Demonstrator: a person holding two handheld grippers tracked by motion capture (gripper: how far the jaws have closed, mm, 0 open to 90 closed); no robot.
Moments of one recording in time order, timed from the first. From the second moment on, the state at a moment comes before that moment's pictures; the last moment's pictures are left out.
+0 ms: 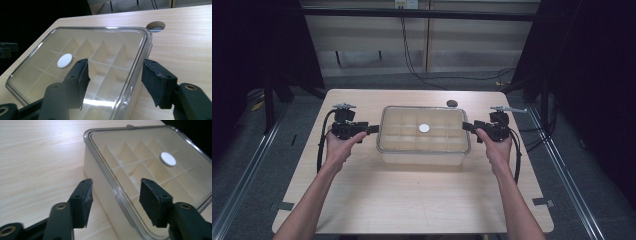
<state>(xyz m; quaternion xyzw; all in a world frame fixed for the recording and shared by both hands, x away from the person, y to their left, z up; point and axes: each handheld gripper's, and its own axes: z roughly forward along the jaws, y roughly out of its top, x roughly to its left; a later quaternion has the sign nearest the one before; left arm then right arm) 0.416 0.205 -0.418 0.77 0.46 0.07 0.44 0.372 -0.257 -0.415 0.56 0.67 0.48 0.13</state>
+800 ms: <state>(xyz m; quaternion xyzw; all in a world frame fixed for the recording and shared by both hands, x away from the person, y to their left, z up) 0.348 0.240 -0.420 0.78 0.43 0.08 0.45 0.292 -0.262 -0.419 0.53 0.67 0.50 0.12</state>
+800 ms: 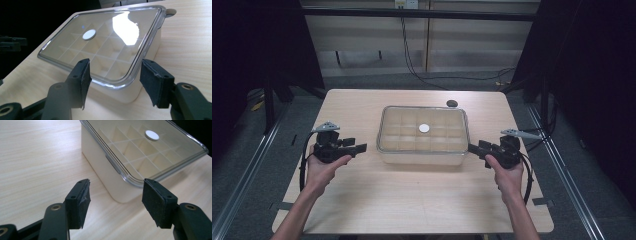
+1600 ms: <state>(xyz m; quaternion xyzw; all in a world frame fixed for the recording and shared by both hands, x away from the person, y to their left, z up) 0.263 0.264 -0.444 0.79 0.42 0.08 0.43 0.204 -0.254 -0.445 0.52 0.69 0.49 0.12</state>
